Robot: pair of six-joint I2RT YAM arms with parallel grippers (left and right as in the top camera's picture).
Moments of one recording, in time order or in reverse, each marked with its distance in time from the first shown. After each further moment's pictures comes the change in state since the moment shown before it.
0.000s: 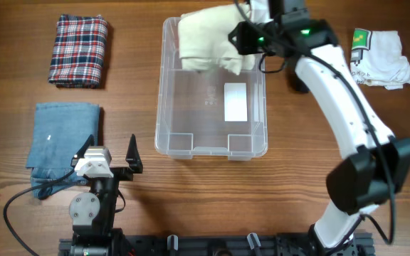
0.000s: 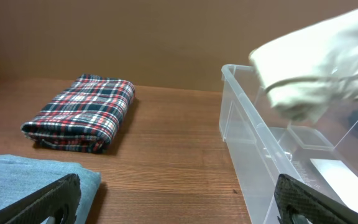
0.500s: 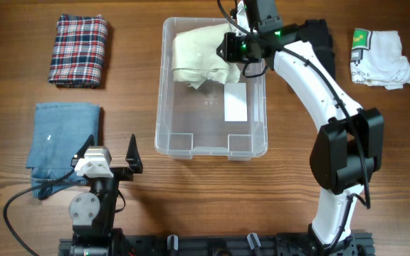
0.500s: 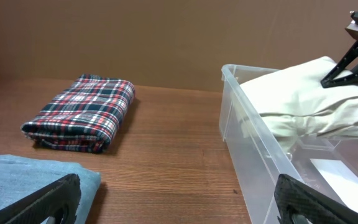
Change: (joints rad) left arm 0.000 0.000 0.000 0.000 0.000 0.000; right arm 0.016 0.148 0.000 0.042 -0.022 0.161
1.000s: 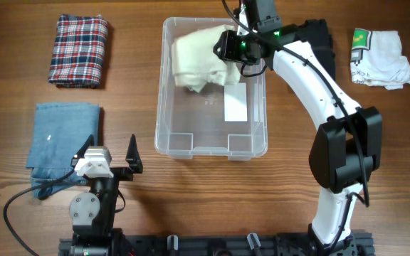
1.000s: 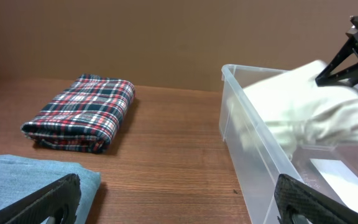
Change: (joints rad) left arm 0.000 0.000 0.000 0.000 0.000 0.000; right arm -0.001 0.011 0.000 0.010 0.023 0.095
